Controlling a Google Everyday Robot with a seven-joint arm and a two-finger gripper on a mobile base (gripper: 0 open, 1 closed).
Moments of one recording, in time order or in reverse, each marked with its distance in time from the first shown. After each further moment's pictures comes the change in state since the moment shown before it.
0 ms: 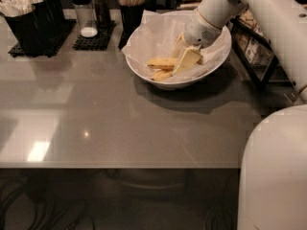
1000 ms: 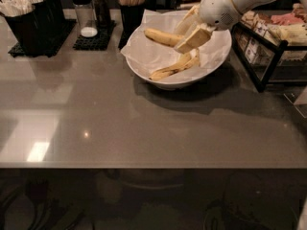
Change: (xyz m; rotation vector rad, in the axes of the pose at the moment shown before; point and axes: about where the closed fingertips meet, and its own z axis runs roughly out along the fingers) arm -0.037 0.003 -0.077 0.235 -0.232 -0.063
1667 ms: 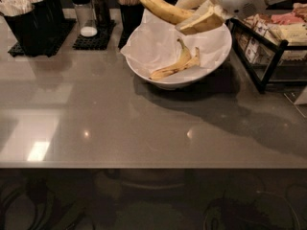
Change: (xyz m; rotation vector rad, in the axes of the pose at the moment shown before) arm -0.072 0.030 -0.072 0.259 -0.154 -0.202
